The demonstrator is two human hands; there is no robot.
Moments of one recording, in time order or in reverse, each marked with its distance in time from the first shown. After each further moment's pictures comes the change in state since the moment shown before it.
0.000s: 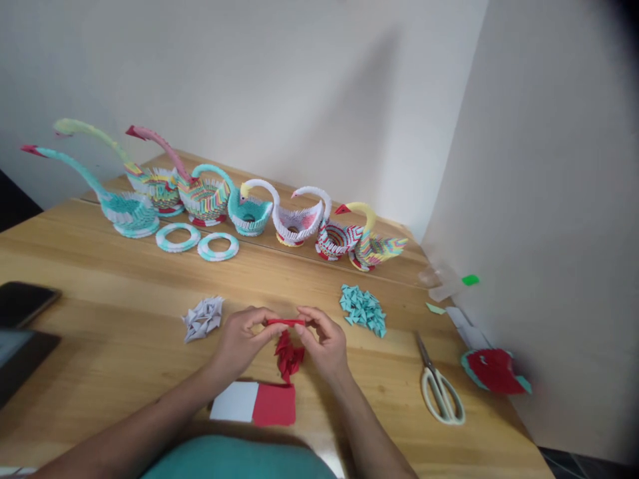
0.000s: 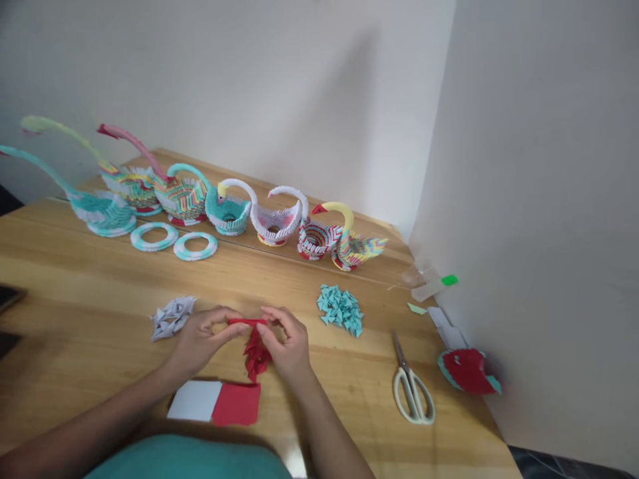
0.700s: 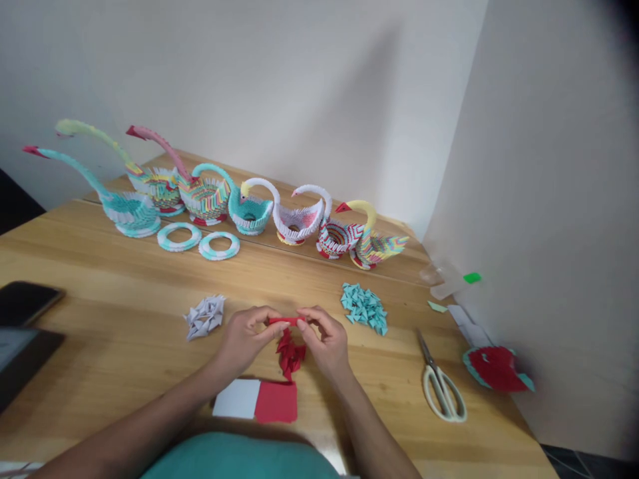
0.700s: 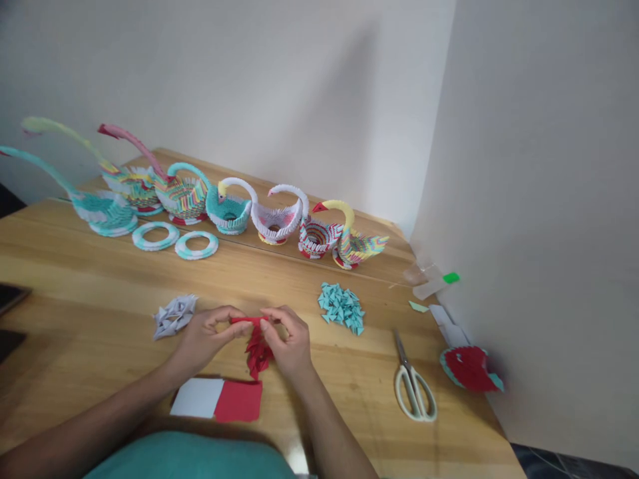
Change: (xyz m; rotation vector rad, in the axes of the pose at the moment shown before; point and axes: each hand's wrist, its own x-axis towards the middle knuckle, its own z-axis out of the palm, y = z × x) left_hand 0.001 -0.002 0.002 -0.052 -0.058 -0.079; right_hand 0.001 0.001 0.001 -0.031 0.008 -0.044
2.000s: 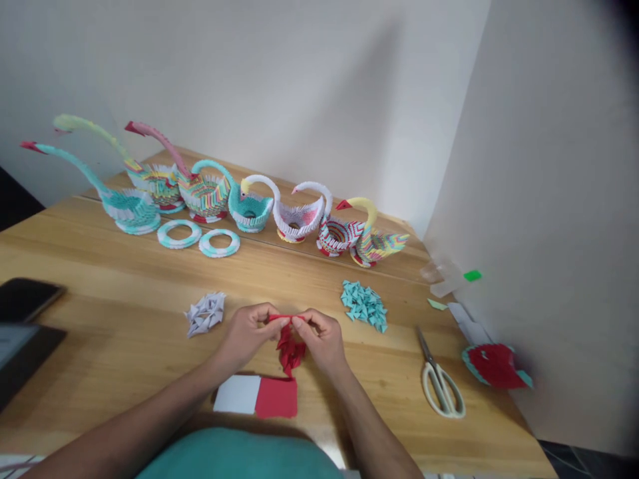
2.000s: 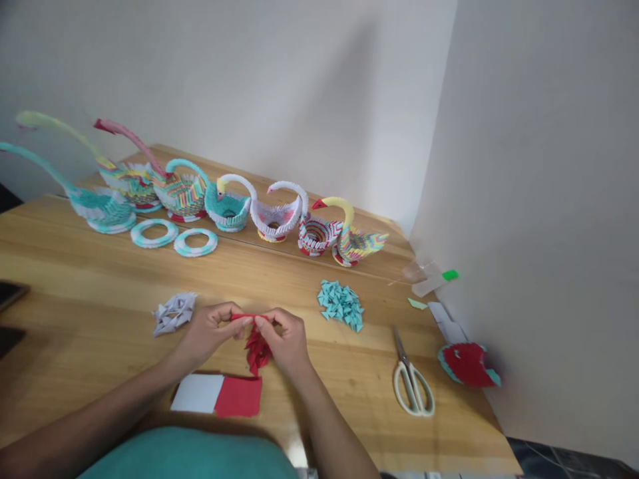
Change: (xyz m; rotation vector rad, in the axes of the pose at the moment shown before) left_hand 0.003 -0.002 0.006 -0.190 -0.056 -0.125; right_hand -0.002 -0.001 0.006 0.105 -0.096 0.276
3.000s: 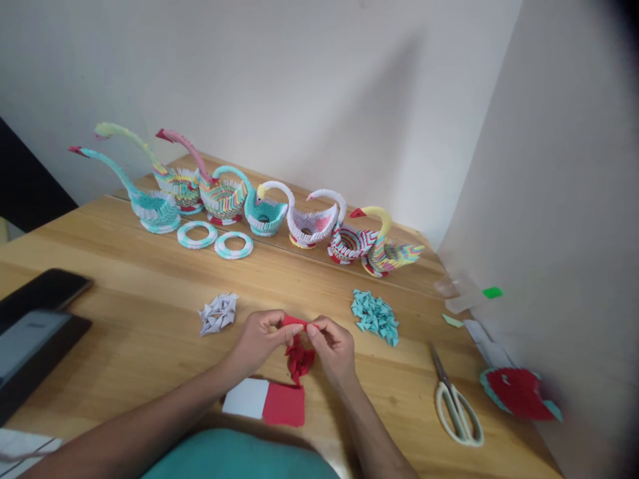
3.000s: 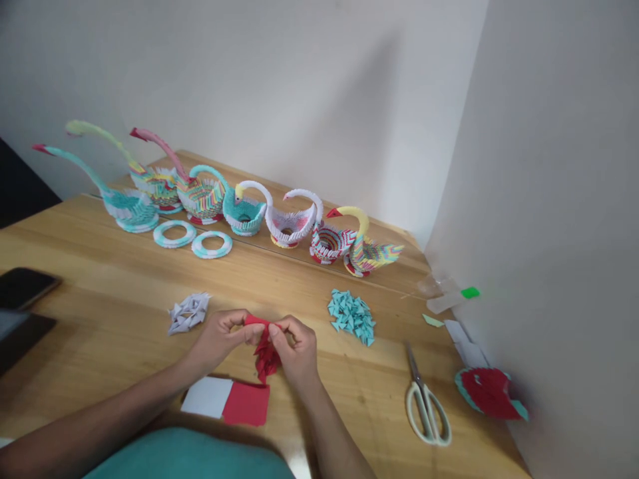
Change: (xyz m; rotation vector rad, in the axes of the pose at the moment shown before) left_hand -0.004 0.010 0.002 -0.072 0.022 0.000; right_hand -0.003 0.000 0.000 0.031 0.029 -0.071
